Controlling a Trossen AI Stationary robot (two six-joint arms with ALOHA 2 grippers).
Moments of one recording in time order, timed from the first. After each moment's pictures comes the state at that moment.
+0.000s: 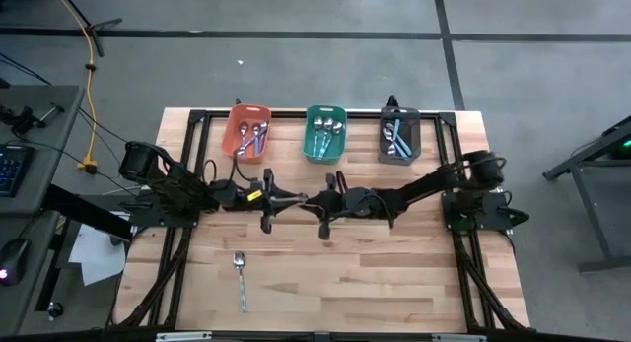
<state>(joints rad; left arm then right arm) -0.10 1.65 0.24 1.52 -0.15 -0.08 0.14 1.85 0.90 0.76 0.24 0.02</state>
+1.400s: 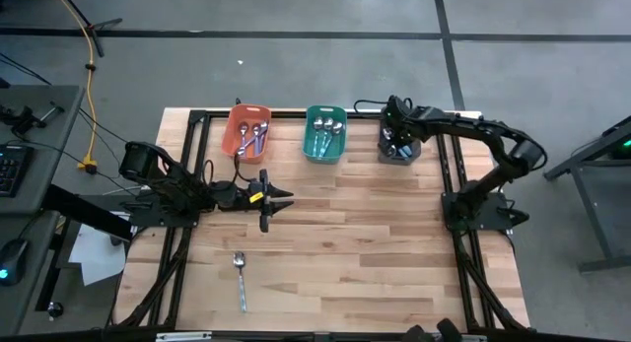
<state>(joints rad) -0.10 1.65 0.17 1.45 -0.19 -0.10 -0.77 1.53 0.90 -0.62 0.18 0.14</state>
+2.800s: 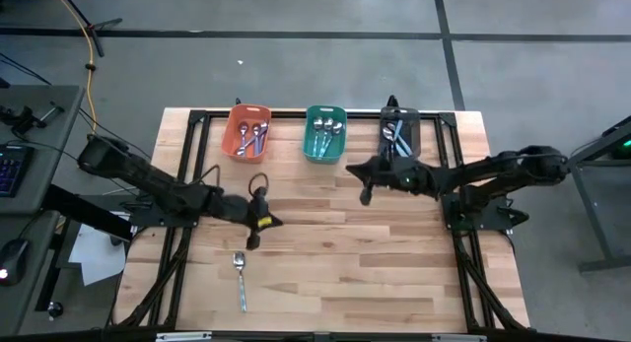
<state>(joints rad) -0.27 1.25 0.33 0.40 -0.15 -0.19 -0.10 1.30 0.46 0.61 0.25 0.05</state>
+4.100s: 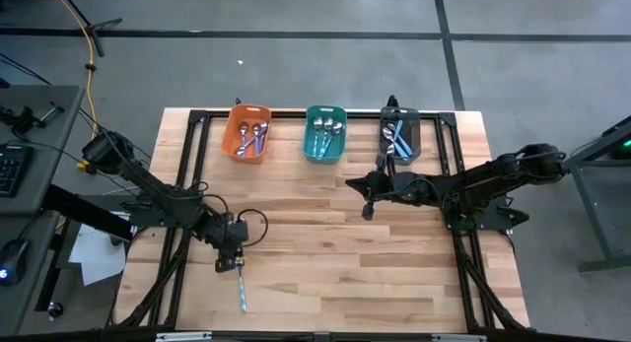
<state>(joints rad) -0.59 1.26 0.47 -0.42 0.01 -0.81 0.07 1.30 0.46 0.58 0.35 0.02</state>
